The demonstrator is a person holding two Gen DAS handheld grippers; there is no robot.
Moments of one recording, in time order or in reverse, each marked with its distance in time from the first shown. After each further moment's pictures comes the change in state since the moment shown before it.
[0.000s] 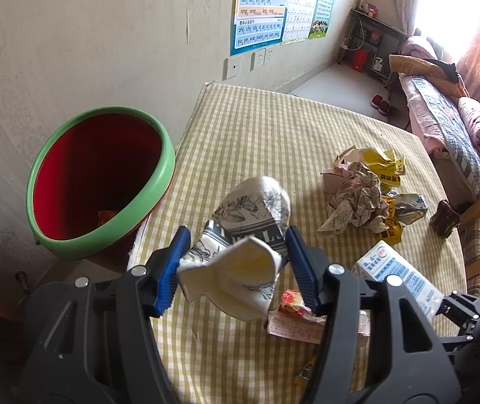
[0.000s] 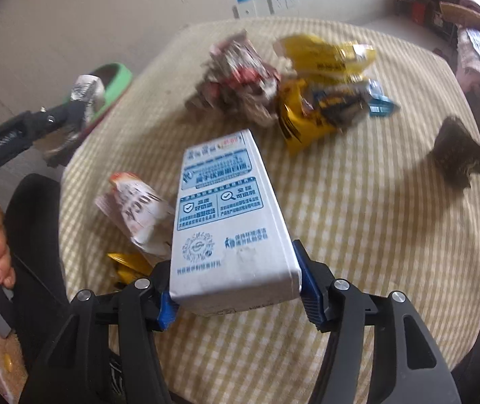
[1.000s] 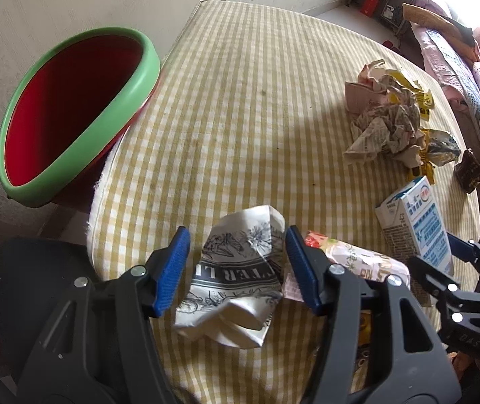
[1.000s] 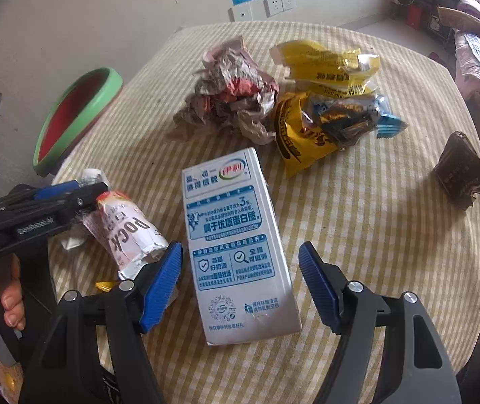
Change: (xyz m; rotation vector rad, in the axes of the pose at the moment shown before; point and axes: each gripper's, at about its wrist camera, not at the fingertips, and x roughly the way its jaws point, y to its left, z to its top) left arm 0.053 0.001 -0.031 0.015 0.293 0.006; right arm 0.011 0.000 0.012 -0.019 -0.015 -0.037
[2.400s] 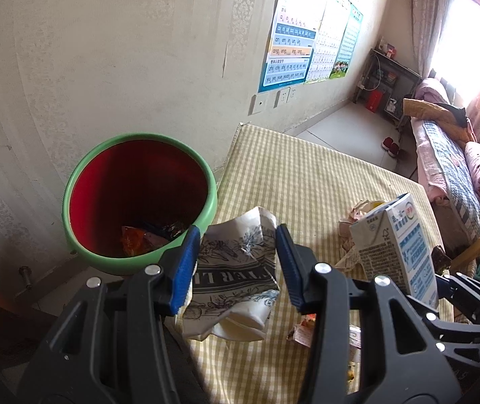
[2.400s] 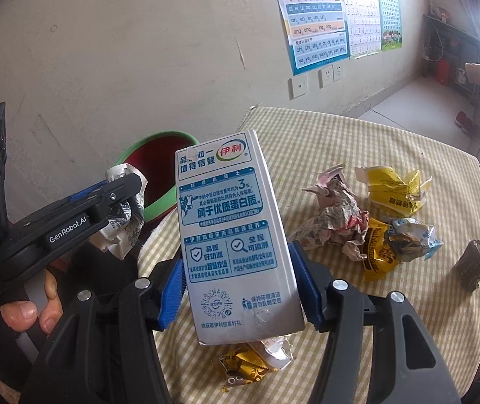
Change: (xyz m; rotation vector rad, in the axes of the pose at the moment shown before) left arm -0.110 0.043 0.016 -0.135 -0.423 0.004; right arm -0.075 0.085 0.048 -0.115 -0.250 0.133
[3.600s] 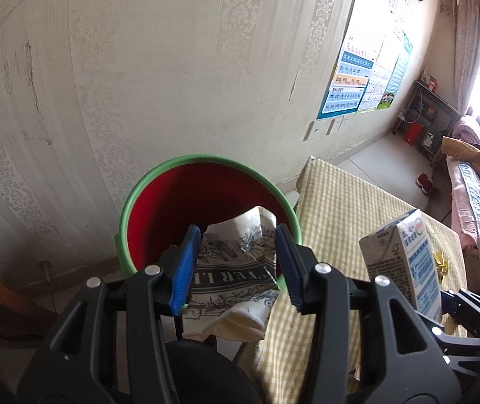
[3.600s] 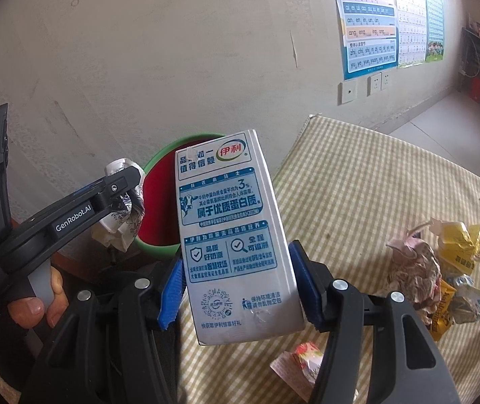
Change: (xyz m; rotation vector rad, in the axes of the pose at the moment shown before) left arm 0.014 0.082 0.033 -0.143 -0.051 0.128; right arm 0.060 0.066 0.055 -0.092 0.051 0.088
